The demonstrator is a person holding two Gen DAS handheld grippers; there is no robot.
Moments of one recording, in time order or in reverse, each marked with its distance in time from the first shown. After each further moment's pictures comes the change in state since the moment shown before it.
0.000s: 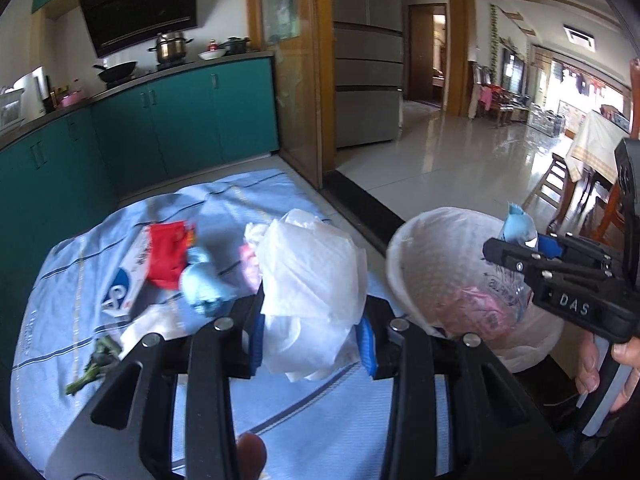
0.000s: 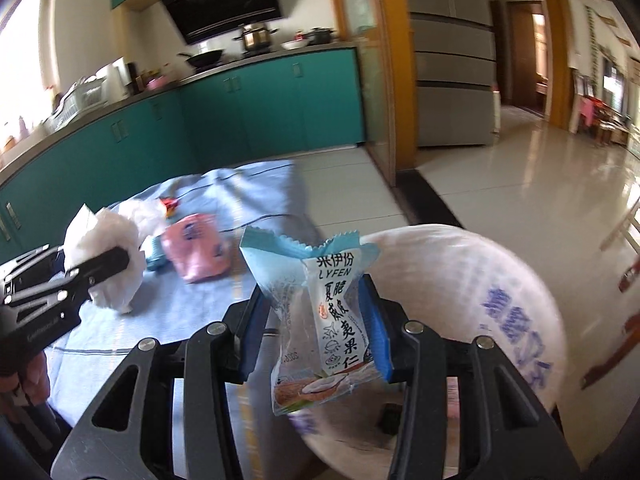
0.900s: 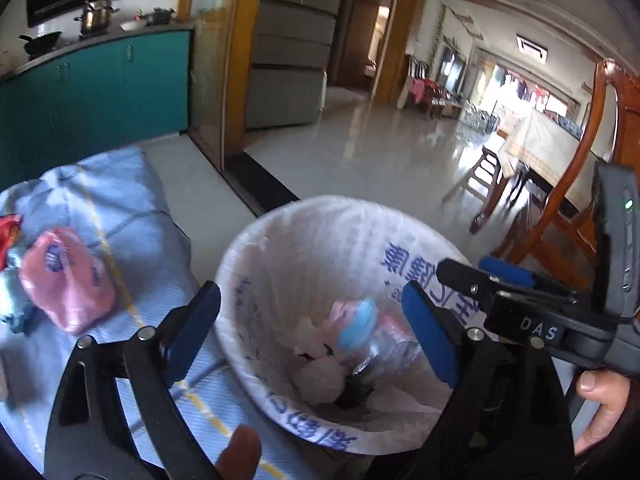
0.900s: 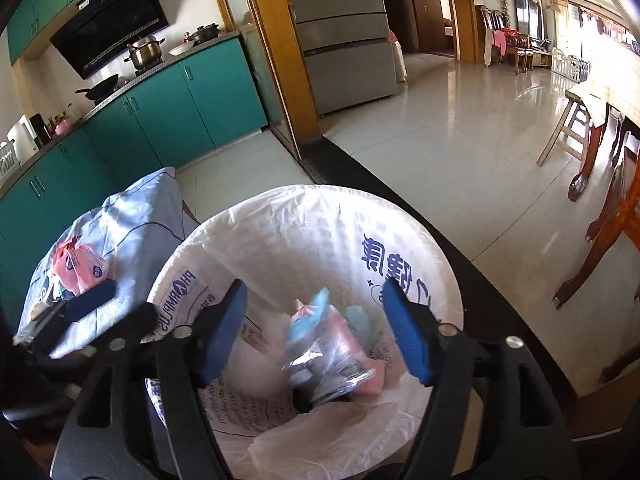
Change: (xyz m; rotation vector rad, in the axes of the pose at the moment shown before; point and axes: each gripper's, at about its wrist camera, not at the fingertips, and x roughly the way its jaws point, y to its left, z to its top) left arm 0.088 -0.098 0.010 -0.034 0.043 -0.278; right arm 0.005 -0.095 -0.022 0.261 0.068 -0.205
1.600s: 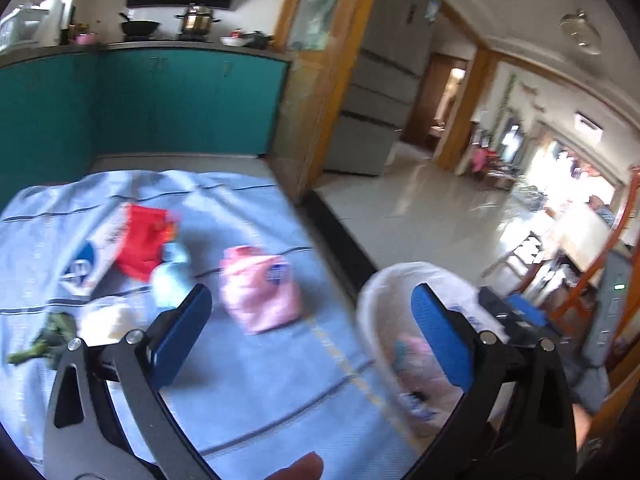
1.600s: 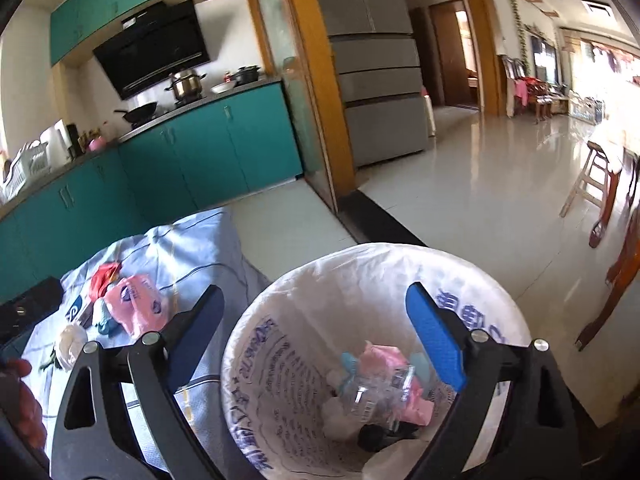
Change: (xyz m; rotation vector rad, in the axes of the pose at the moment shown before) left arm -0.103 0.116 -0.001 -0.242 -0.130 0.188; right arm -0.017 0.085 0.002 -0.102 -0.196 0.101
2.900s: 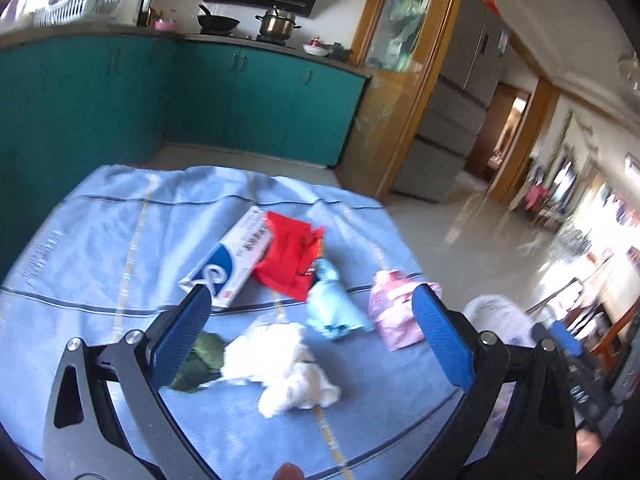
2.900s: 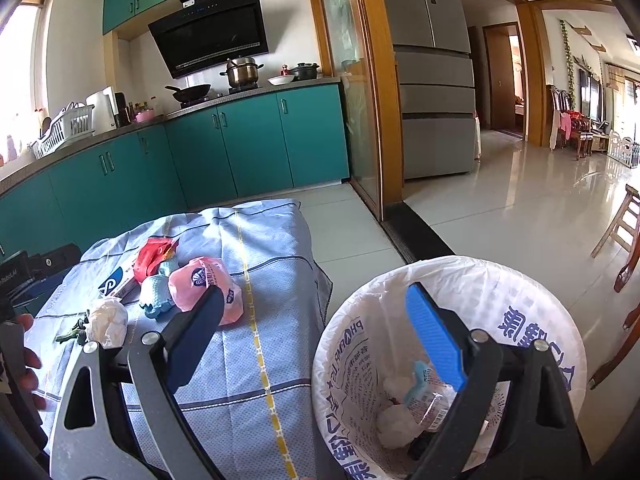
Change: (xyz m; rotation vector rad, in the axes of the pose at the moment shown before) left arm -0.035 0.105 0.007 -0.123 -0.059 0.190; right arm 0.006 0.072 -0.011 -0.130 -0.016 0.097
